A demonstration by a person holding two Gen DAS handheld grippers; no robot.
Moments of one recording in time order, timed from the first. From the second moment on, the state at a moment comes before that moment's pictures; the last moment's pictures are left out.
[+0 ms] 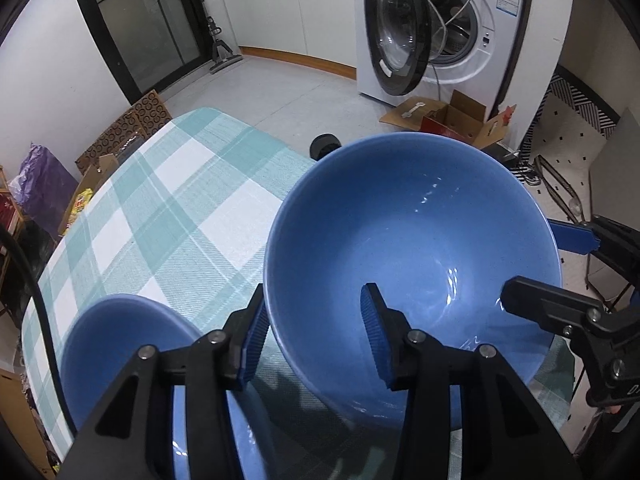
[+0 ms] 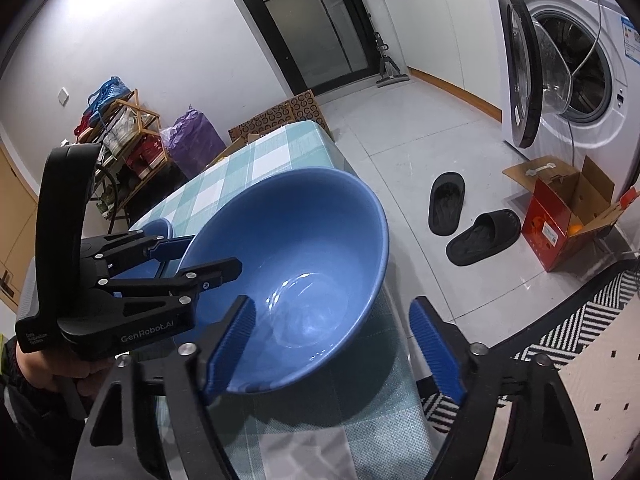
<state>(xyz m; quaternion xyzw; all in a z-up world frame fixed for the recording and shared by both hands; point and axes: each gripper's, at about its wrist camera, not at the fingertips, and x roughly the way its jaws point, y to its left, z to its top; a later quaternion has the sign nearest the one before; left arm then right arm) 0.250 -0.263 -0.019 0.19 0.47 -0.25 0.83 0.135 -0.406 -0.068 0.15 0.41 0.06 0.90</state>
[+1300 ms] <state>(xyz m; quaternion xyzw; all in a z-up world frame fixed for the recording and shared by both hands) 0.230 -0.243 0.017 0.14 0.42 -0.25 0.86 0.116 -0.407 -0.042 0.14 0.36 0.05 0.92</state>
